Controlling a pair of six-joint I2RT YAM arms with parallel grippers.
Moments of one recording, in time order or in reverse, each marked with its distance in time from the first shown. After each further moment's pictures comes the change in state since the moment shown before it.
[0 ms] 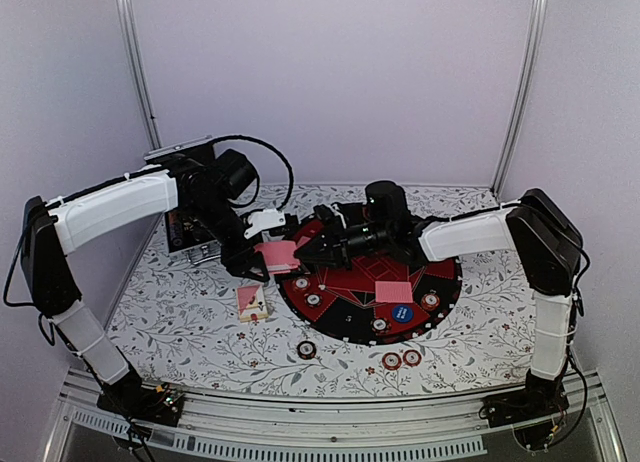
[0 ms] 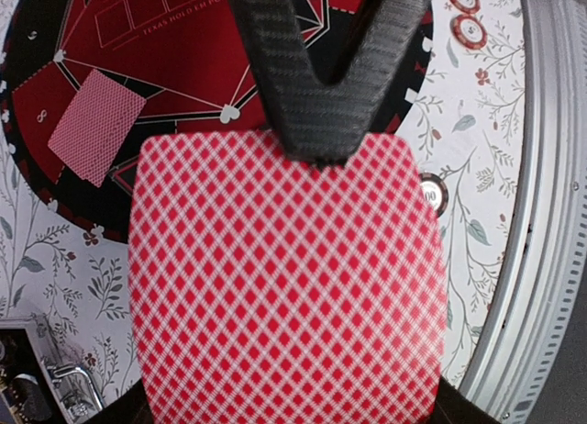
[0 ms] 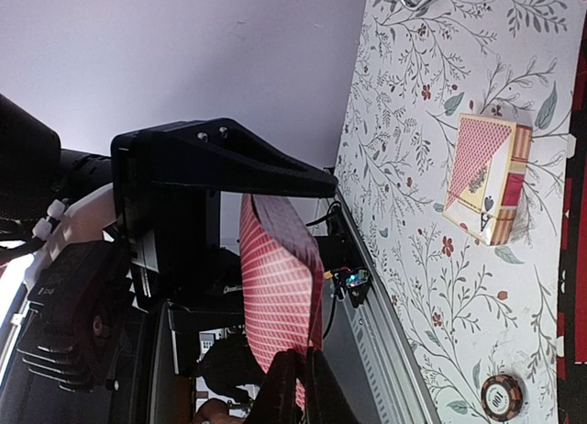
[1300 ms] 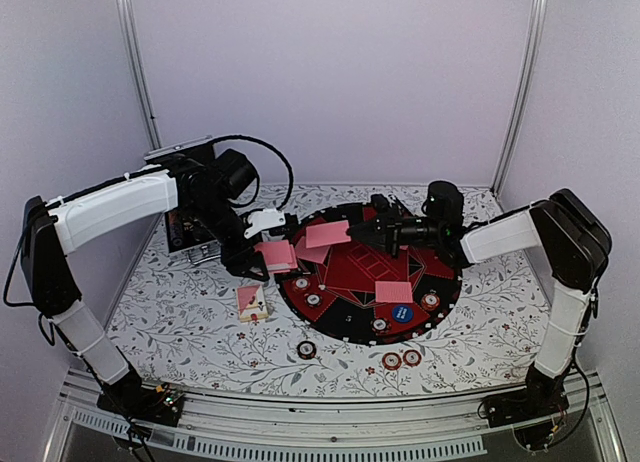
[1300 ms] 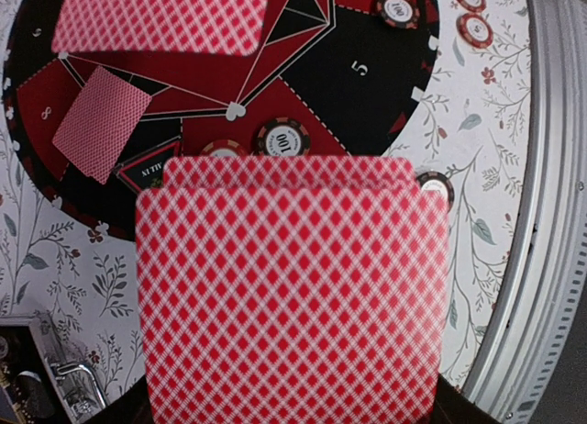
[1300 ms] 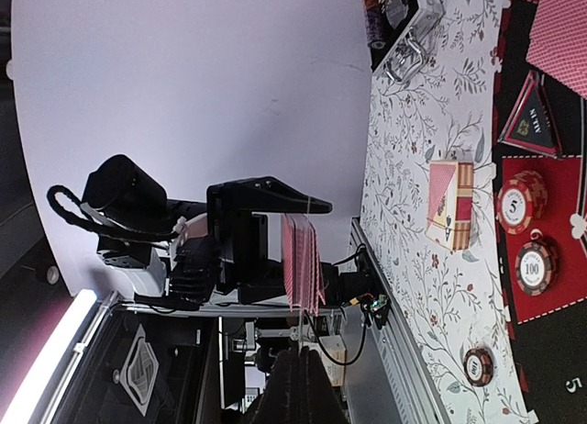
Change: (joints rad) left arm 0.000 0.000 0.000 0.002 -0.011 0.000; right arm -0.217 -0.126 -0.286 0.352 -0.056 0.232
